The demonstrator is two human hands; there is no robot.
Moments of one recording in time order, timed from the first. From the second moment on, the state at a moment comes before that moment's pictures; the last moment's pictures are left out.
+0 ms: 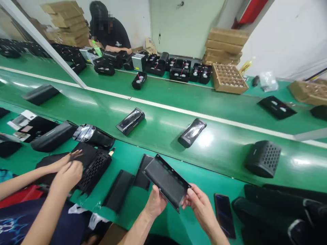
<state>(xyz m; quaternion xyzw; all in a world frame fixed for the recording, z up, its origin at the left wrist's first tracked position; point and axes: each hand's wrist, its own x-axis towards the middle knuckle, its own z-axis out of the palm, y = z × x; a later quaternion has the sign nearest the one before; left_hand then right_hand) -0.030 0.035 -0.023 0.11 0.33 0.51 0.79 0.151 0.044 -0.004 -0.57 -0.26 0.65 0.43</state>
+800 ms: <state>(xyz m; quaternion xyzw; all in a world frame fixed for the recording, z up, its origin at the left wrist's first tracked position) -0.092 0.036 0.037 0.14 0.33 0.47 0.81 0.228 0.172 0.073 -0.53 -0.29 0.55 0.58</state>
